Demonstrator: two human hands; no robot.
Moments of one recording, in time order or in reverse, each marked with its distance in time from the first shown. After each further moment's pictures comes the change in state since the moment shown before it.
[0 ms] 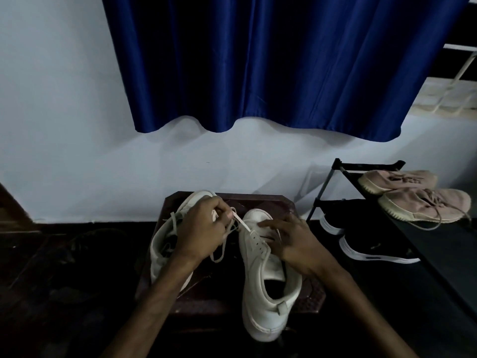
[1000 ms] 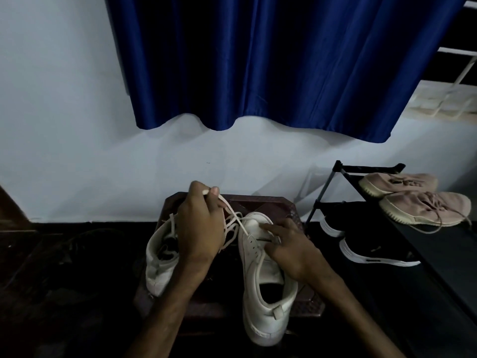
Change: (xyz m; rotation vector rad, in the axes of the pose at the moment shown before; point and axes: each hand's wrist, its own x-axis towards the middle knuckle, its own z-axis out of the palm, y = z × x) left_hand 0.001 0.018 0.000 -0.007 0.403 -0.017; right_hand -0.001 -0.016 0.008 0.025 -0.047 0.092
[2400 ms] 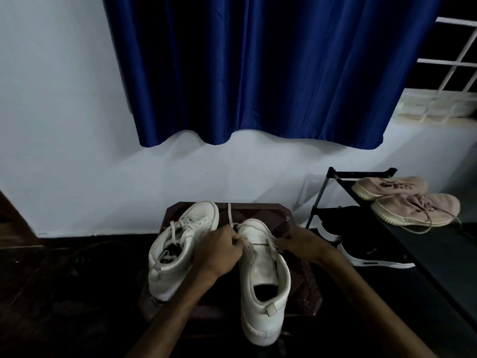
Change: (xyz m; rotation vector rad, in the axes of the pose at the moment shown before) left_hand -0.028 -0.009 0.016 0.411 -0.606 -0.022; right_hand 0.025 0.037 -0.027 -0.009 -0.194 0.099
